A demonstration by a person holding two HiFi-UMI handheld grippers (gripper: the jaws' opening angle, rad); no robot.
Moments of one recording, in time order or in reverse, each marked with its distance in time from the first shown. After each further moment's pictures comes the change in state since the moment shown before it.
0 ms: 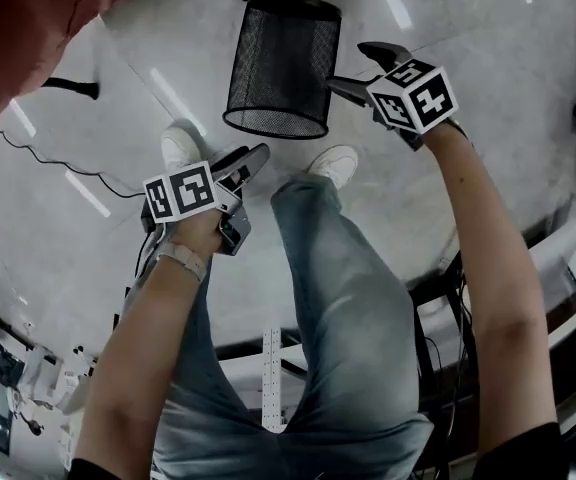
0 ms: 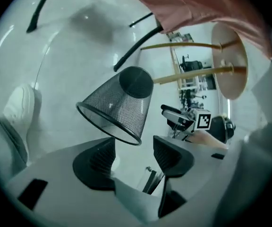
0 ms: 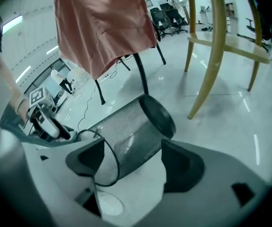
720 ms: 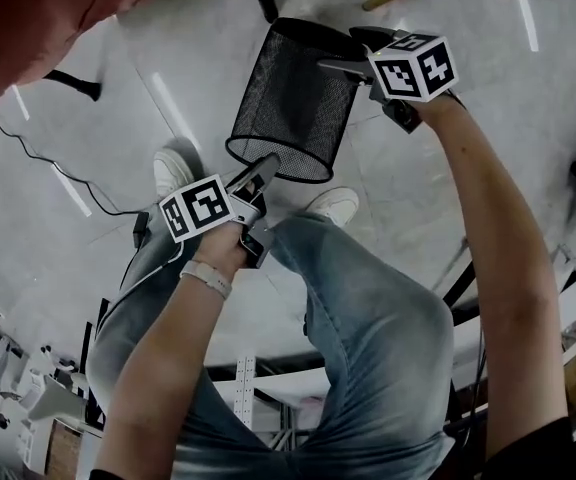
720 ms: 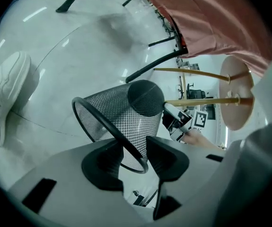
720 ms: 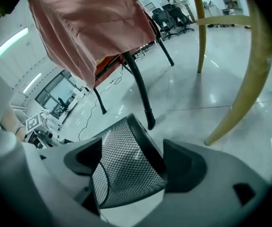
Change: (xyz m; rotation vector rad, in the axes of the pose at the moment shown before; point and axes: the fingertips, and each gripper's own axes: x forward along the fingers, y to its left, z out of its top) left arm 0.036 0.023 0.033 -0.222 -0.224 -0.071; right arm 0.073 -0.043 0.084 -0.014 -0.061 0.135
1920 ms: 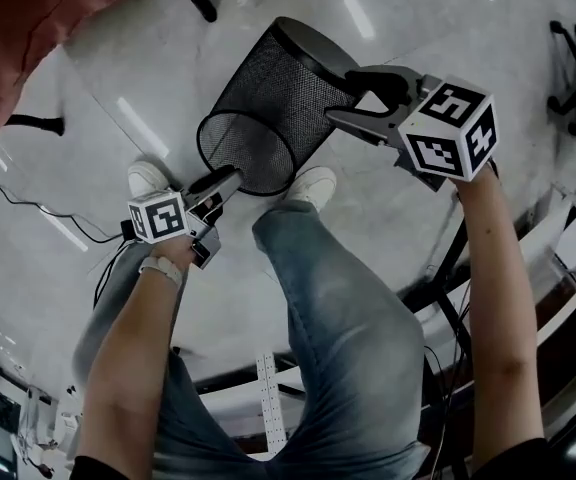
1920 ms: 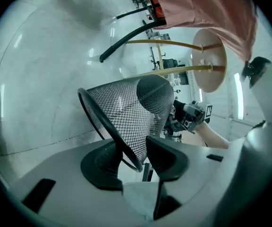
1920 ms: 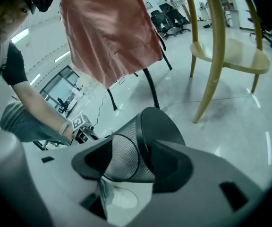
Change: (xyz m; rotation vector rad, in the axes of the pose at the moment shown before) left arm -0.008 0.022 -0.024 0.328 0.314 -0.231; right arm -0.129 0.093 -0.043 0.043 0.014 -0.024
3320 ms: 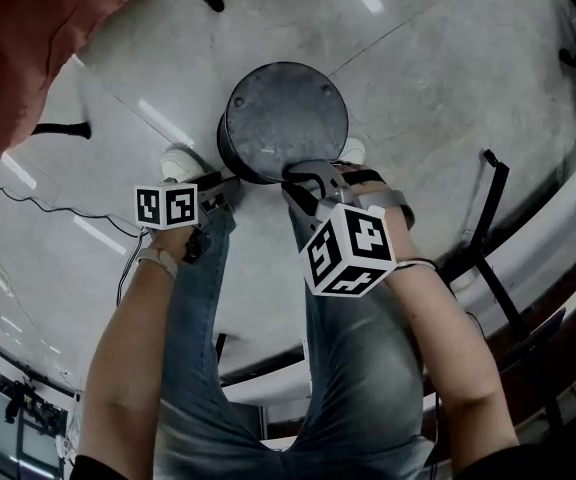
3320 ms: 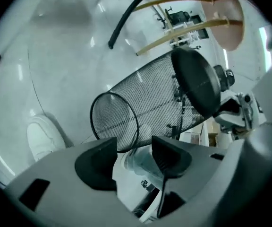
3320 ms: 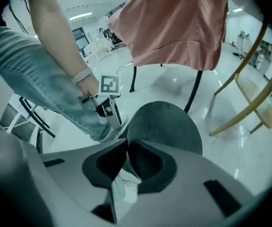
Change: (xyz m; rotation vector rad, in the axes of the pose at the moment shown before) left arm -0.079 0.039 -0.031 0.171 0.422 0.356; right arm 0.064 0.188 -0.050 -0.346 0.210 -0.162
